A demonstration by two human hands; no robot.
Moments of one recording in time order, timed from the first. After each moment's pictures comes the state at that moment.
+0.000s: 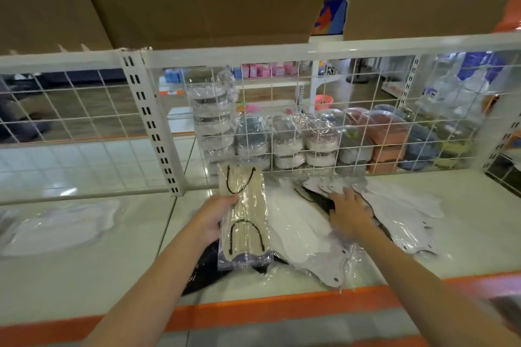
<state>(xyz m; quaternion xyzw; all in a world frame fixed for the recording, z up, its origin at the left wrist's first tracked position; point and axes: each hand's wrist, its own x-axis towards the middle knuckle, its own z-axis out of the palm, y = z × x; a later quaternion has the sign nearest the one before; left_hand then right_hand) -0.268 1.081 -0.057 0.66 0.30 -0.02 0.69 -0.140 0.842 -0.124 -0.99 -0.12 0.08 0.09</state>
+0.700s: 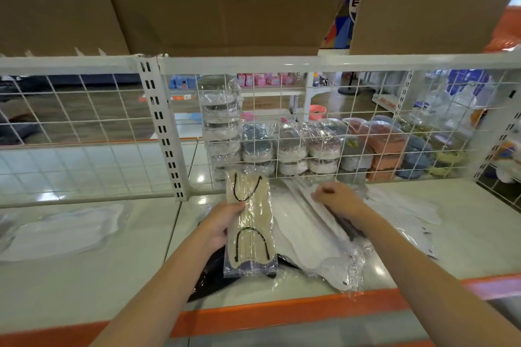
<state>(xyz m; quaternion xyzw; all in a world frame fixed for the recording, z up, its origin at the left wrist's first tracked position) -0.280 1.093 -0.059 0.64 0.26 -0.04 0.72 -0.161 0.874 -0.062 -0.90 -0.16 0.10 0.40</state>
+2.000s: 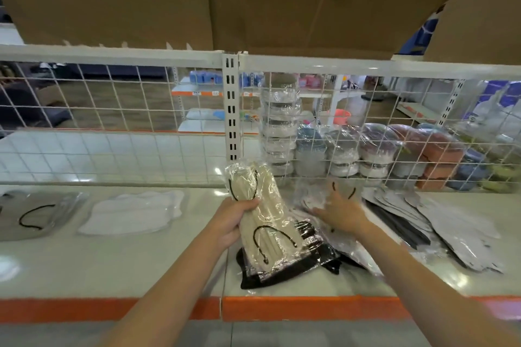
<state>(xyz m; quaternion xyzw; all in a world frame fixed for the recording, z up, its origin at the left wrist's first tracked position) -0.334 1.204 -0.072 0.53 0.21 0.04 0.82 -0.213 0.995 -0.079 -0.96 -0.17 0.11 0.18</state>
